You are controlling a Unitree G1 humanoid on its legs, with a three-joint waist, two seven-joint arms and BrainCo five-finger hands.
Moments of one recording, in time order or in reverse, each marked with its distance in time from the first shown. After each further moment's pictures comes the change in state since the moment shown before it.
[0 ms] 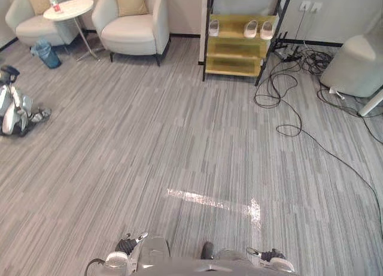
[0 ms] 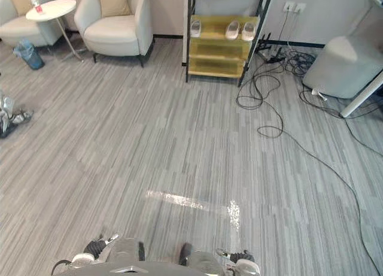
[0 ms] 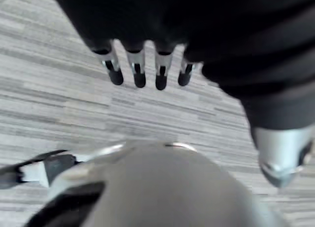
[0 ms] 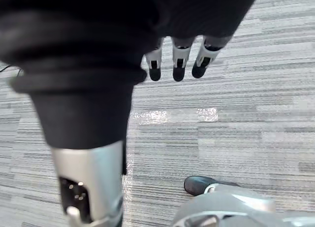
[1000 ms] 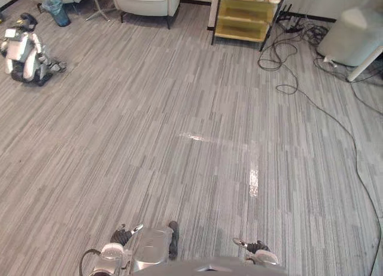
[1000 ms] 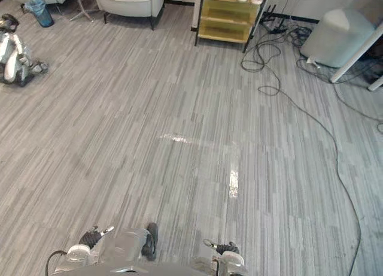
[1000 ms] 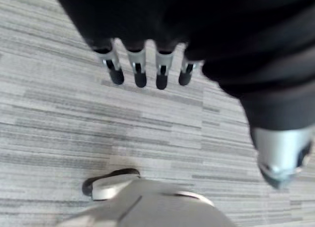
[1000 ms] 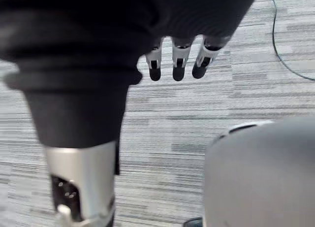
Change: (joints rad) left arm -0.036 0.053 -0.006 0.005 0.009 0.010 0.015; right arm -0.038 0.089 0.001 -0.033 -0.001 -0.010 -0.031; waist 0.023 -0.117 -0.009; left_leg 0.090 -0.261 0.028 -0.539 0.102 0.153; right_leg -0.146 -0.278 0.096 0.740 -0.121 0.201
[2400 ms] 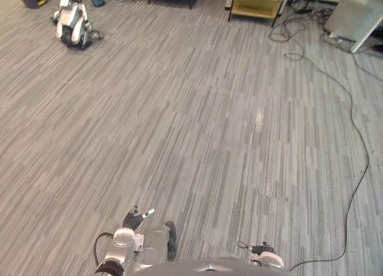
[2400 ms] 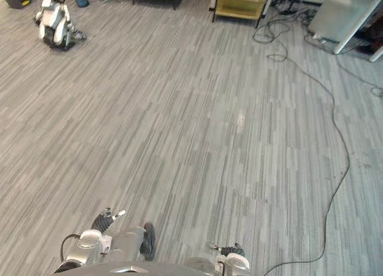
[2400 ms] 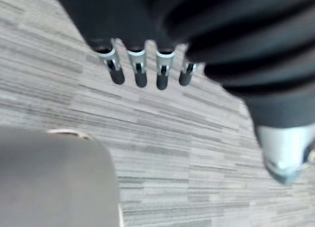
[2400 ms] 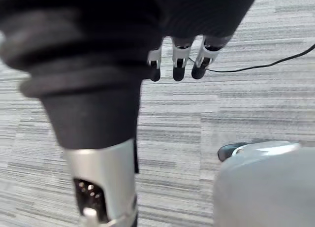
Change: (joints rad) left arm -0.059 -0.051 -0.035 -0.039 0.009 -0.034 0.002; right arm 0.028 -0.013 0.000 -0.015 0.017 -0.016 -0.004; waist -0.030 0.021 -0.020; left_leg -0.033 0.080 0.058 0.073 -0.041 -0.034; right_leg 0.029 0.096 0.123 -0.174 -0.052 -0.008
